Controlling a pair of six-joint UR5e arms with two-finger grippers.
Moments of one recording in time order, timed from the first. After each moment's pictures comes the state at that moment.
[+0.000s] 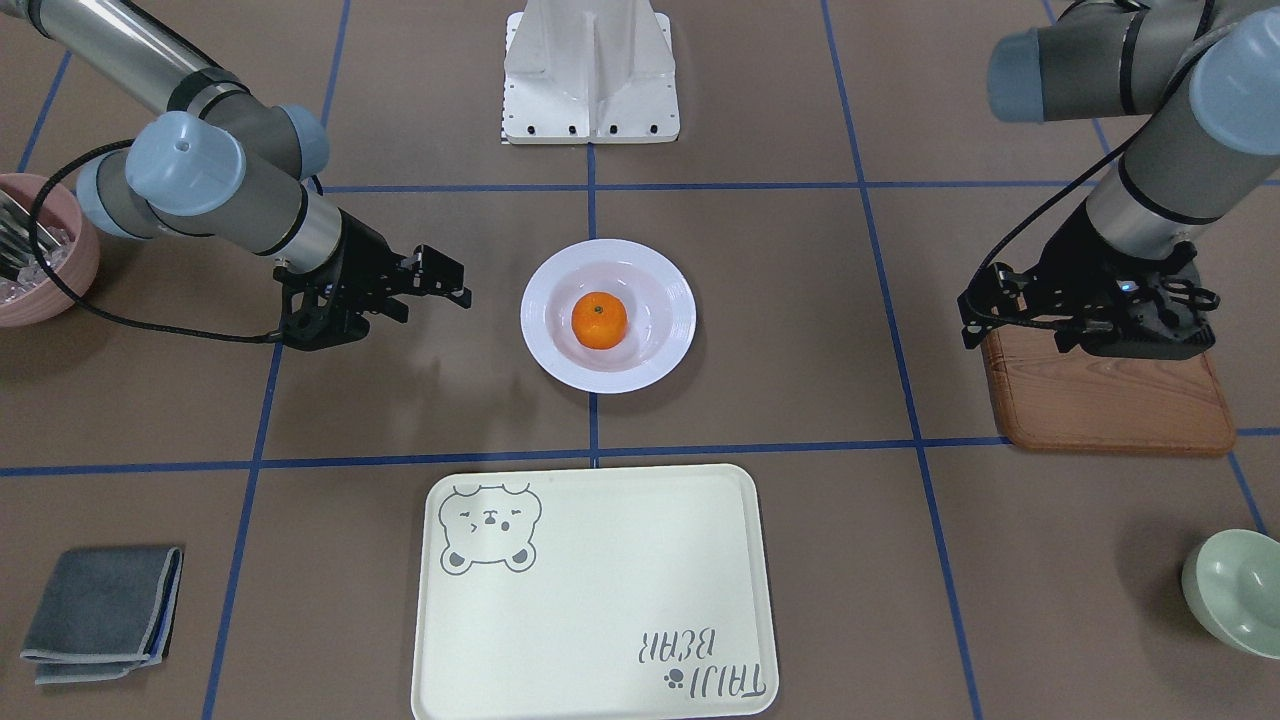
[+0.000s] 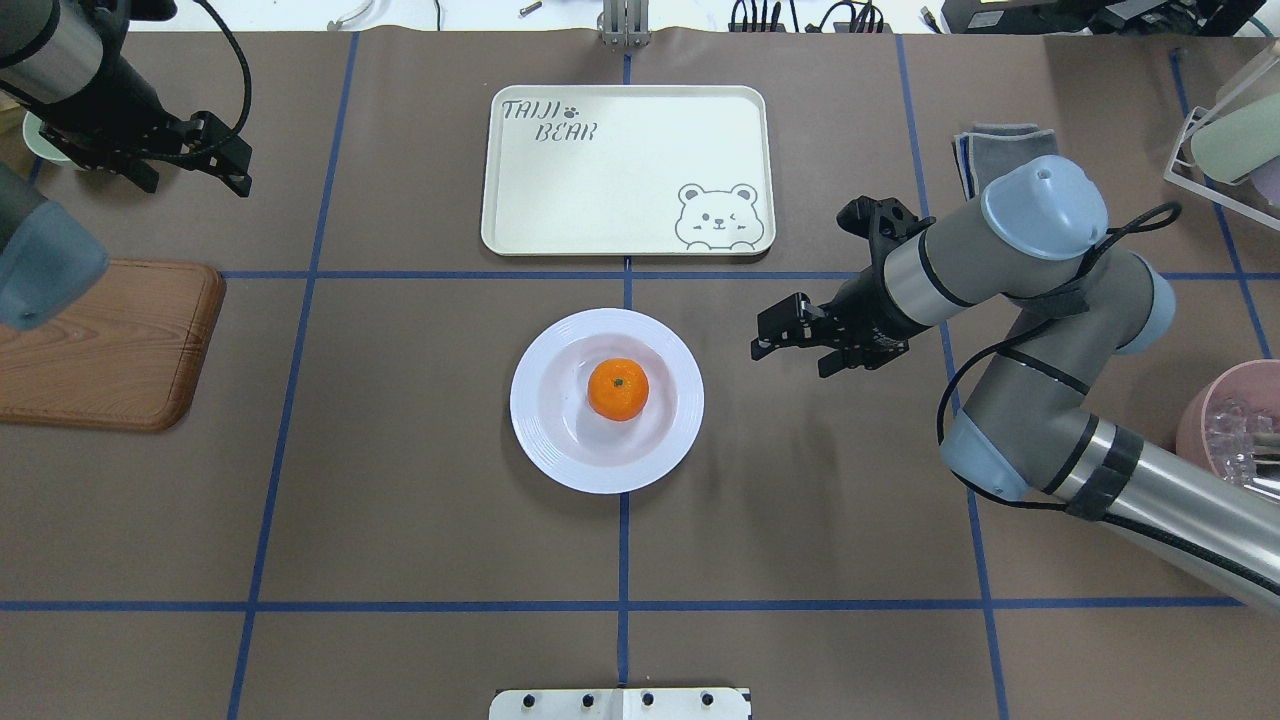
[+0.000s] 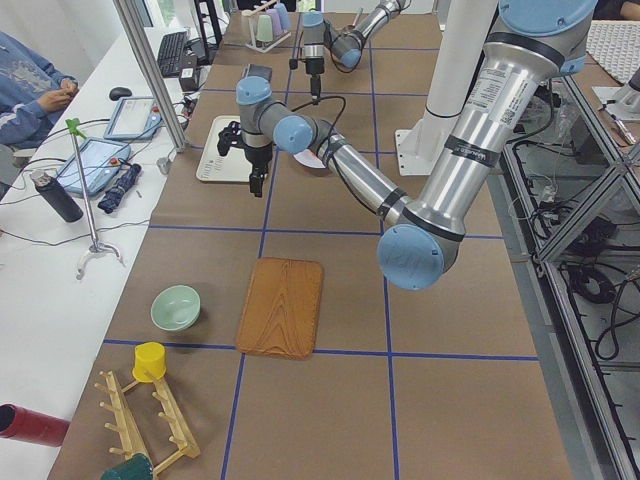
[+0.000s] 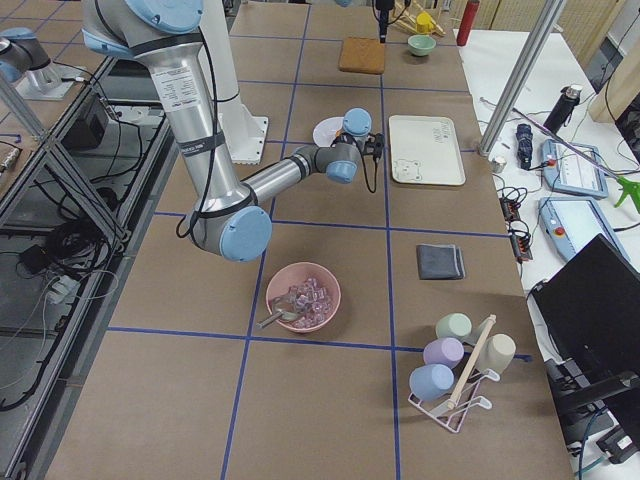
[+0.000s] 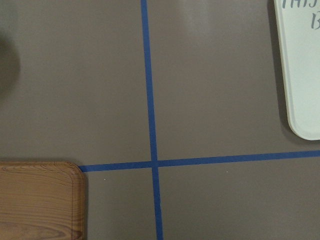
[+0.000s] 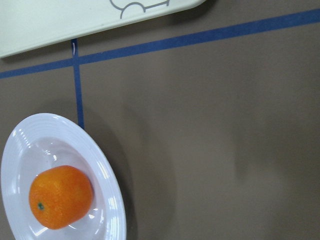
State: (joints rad) left arm -1.08 -1.99 -1.81 -1.48 -2.21 -0.65; right arm 0.70 -1.17 1.55 -0.72 2.29 1.42
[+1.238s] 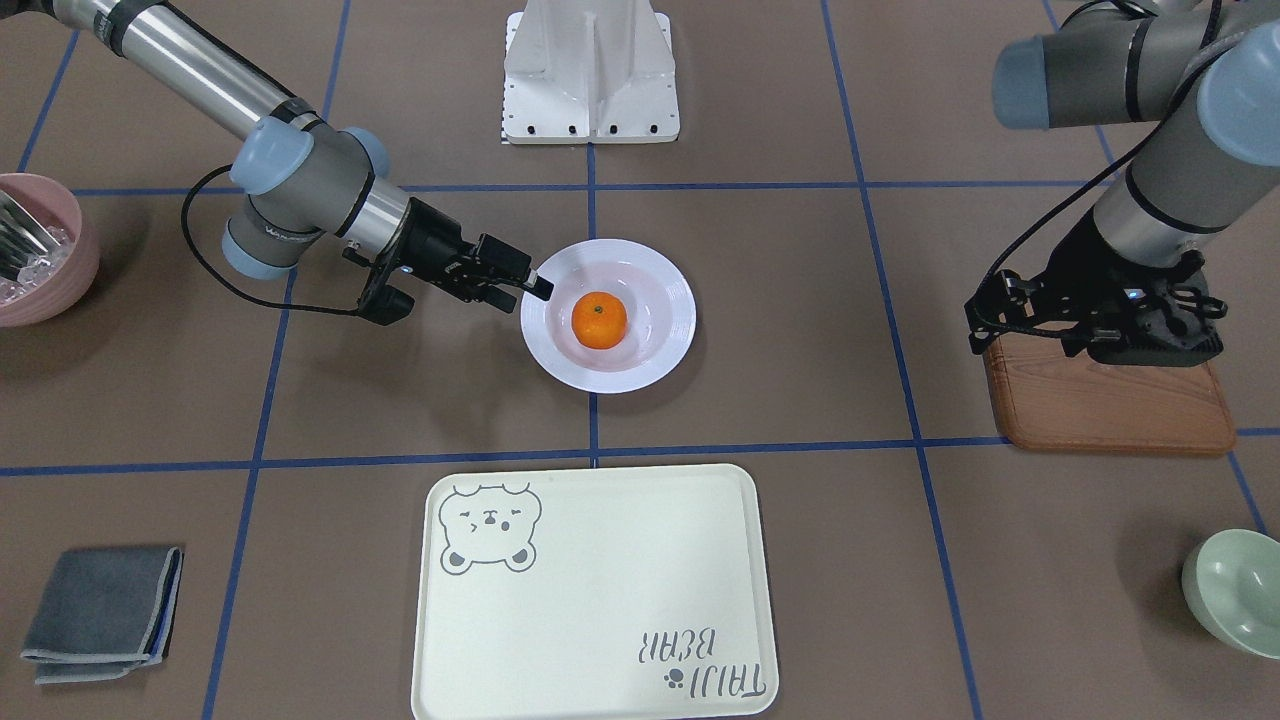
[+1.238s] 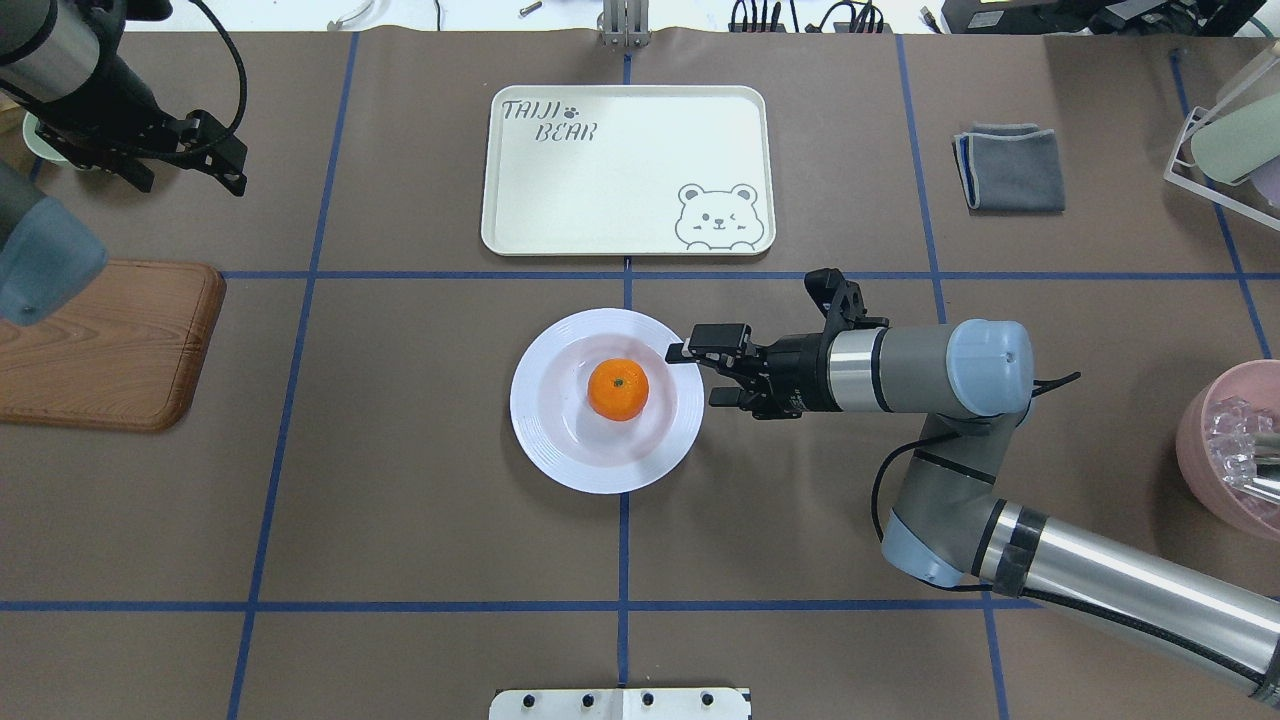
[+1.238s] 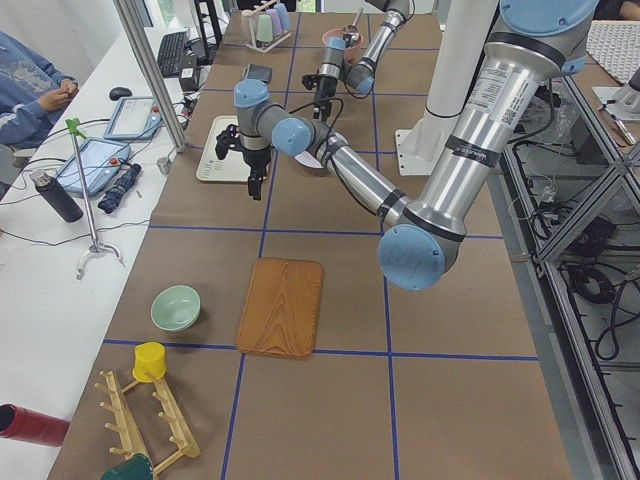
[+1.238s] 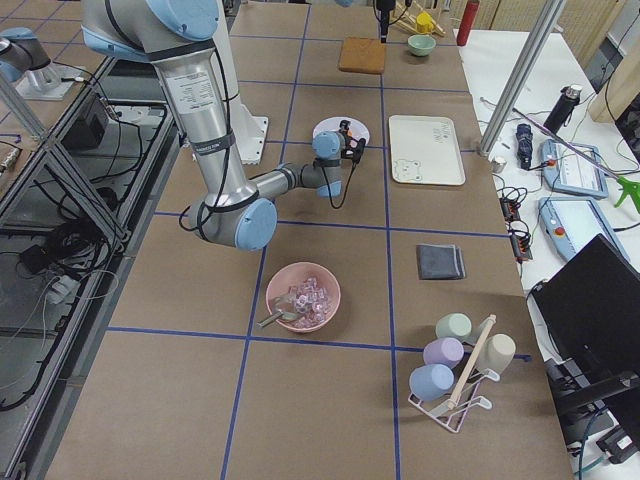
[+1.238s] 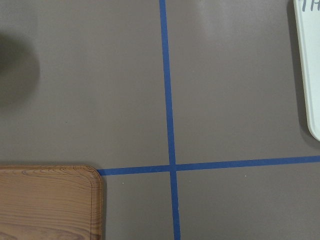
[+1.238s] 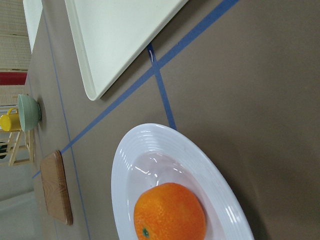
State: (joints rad) left arm -1.08 -1.99 -1.80 -1.48 -2.21 -0.65; right arm 0.52 -1.14 1.38 -0.14 1.86 1.90
